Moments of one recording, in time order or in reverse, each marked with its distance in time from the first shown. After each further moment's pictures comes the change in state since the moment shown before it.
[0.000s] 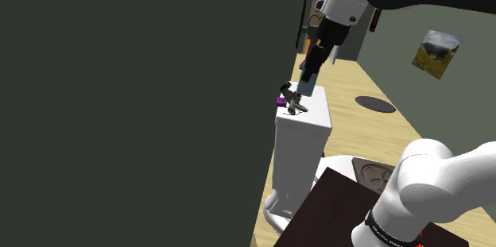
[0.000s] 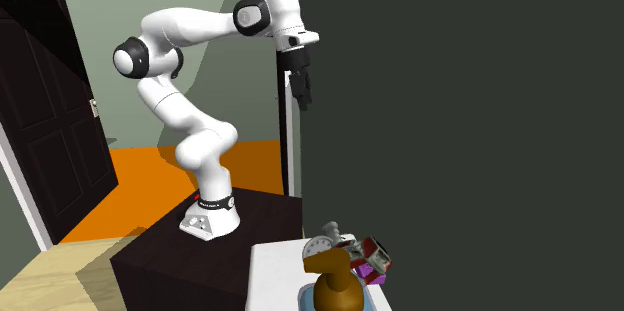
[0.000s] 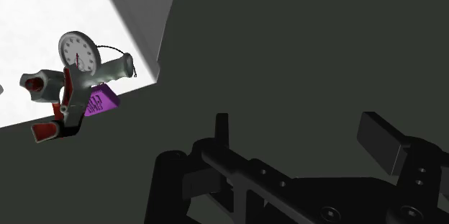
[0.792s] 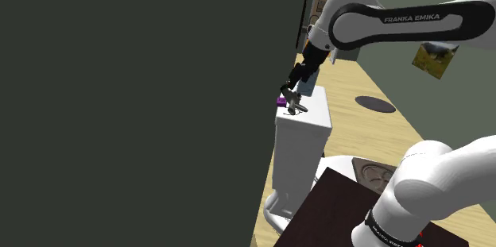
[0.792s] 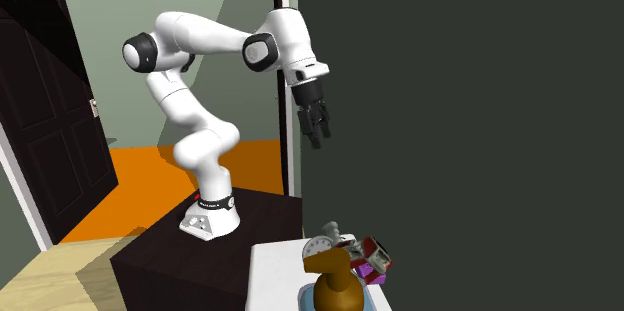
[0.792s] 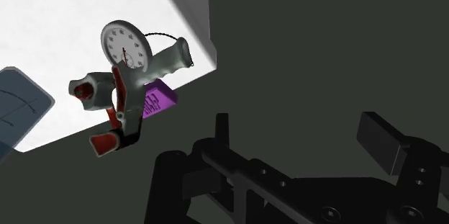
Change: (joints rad) arm -0.111 0.129 -0.064 -0.148 -0.078 0.377 0.044
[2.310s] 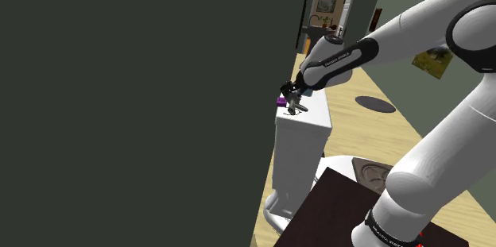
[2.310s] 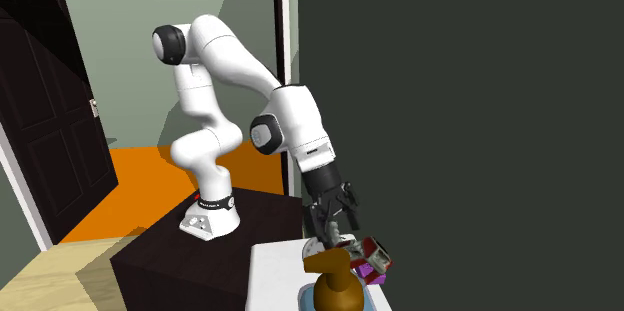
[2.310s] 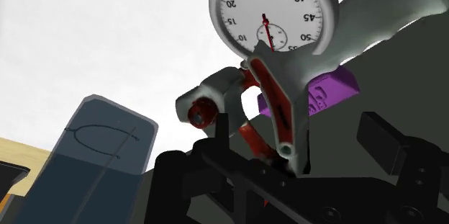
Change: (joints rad) arm -0.193 0.517 -0.132 -0.005 -0.088 0.719 0.130
